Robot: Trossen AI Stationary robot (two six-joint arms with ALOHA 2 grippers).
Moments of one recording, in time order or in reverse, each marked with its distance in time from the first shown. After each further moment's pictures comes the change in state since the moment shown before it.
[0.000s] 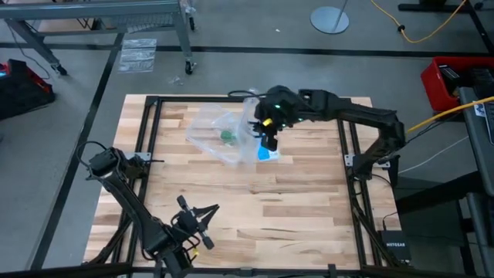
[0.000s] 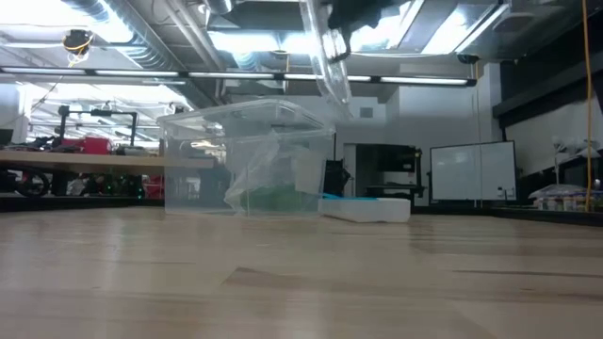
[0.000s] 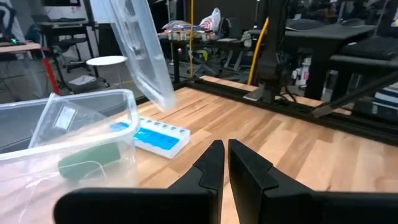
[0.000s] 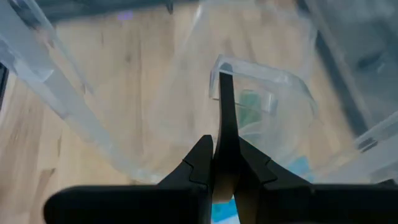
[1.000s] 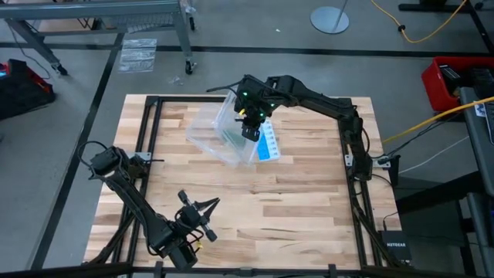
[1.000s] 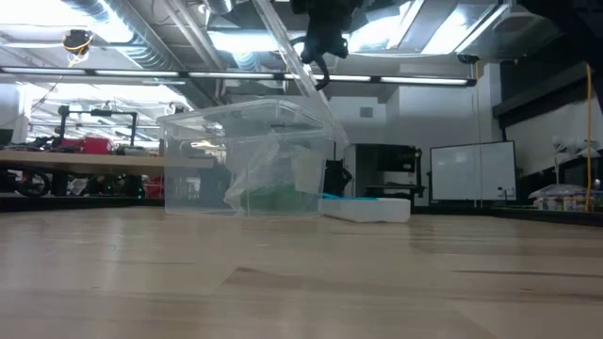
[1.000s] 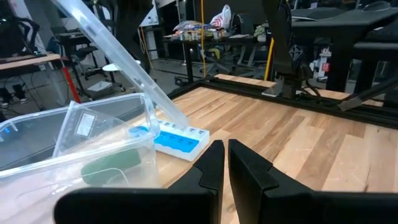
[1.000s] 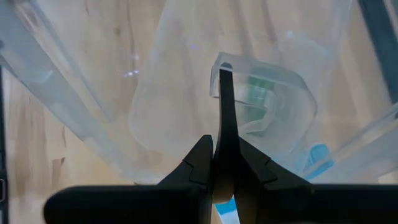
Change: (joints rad) left arm 0.042 0.000 -0.018 -0.094 0.004 -0.031; right arm -0.103 0.437 0.562 -0.408 -0.142 -0.001
